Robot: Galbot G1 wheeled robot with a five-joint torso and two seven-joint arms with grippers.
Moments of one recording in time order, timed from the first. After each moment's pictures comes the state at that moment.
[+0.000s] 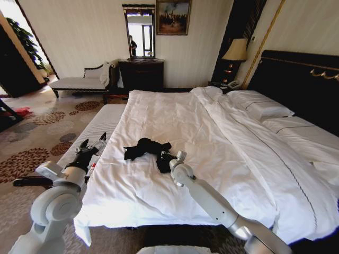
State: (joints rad) left arm 1.33 -1.10 -0.78 -2.31 -1.00 0.41 -0.35; right arm -0.69 1.23 -0.19 1.62 1.16 -0.17 0.54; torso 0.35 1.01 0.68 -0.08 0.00
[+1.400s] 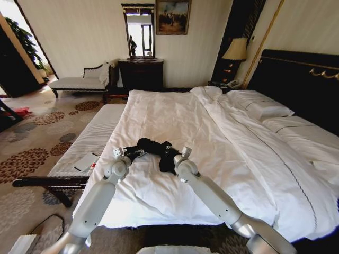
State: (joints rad) left arm 0.84 -1.19 -0.21 -1.65 -1.07 0.50 -0.39; right arm -0.67 1.22 -0.15 1.59 1.12 -0.14 0.50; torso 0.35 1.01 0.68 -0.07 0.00
